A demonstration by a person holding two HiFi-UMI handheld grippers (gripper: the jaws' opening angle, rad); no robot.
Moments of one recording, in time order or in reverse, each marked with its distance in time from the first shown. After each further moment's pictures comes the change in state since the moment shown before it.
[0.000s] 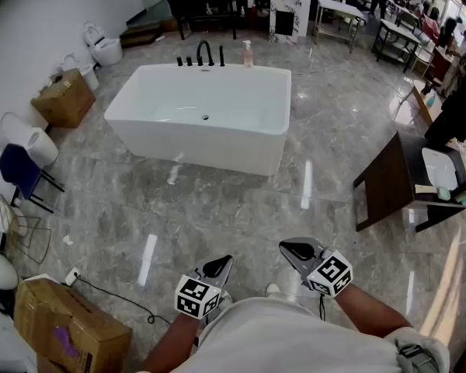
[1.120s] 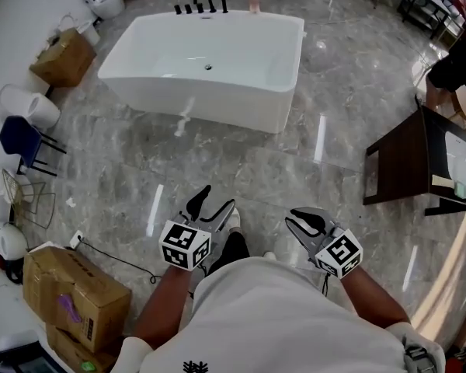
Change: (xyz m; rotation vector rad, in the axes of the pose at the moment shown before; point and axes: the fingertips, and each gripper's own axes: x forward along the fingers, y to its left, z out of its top) left arm 0.133 0.066 0.100 -0.015 -0.069 0.118; right arm -0.007 -0.132 -0.035 0.040 0.006 0.022
